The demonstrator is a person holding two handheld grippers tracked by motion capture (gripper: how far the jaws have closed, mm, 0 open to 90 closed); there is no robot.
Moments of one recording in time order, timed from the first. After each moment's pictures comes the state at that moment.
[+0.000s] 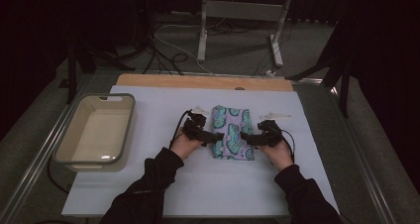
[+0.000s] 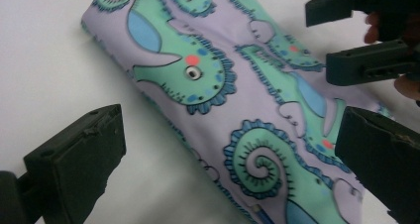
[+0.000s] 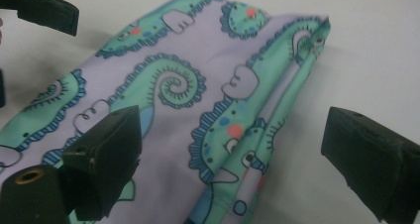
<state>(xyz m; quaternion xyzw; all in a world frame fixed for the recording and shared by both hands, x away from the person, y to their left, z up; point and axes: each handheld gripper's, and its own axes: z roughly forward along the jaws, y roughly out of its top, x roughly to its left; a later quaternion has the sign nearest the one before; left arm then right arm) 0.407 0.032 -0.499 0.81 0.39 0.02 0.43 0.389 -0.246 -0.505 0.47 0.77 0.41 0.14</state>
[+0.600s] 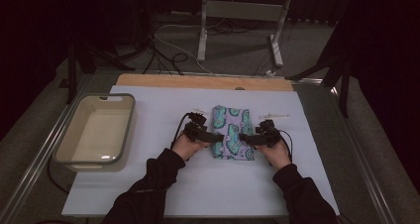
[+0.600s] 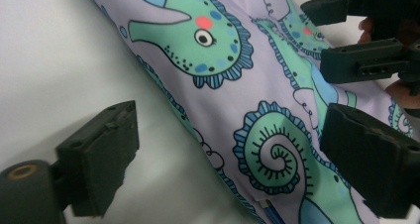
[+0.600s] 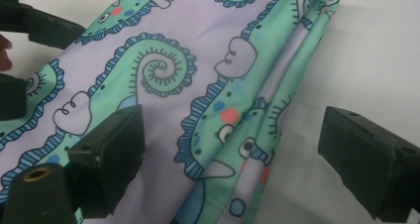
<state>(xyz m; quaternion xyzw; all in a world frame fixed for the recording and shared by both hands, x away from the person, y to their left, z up) 0.413 0.029 -0.515 0.81 0.43 -0.04 0.41 0.398 -0.248 -0.521 0.49 0.77 0.40 0.09</state>
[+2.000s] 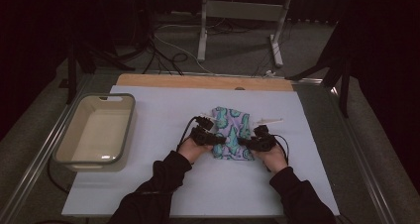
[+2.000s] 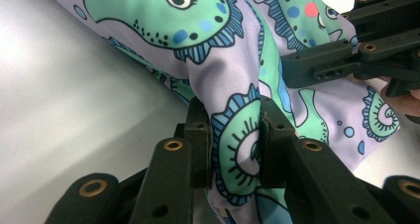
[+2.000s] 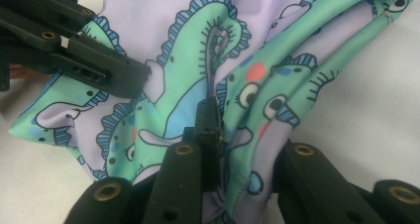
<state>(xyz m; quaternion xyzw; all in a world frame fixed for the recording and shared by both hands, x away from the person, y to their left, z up) 0.404 0.009 -0.517 0.82 0.41 -0.06 0.40 0.380 -0.231 -0.520 0.46 0.80 0.39 0.06</state>
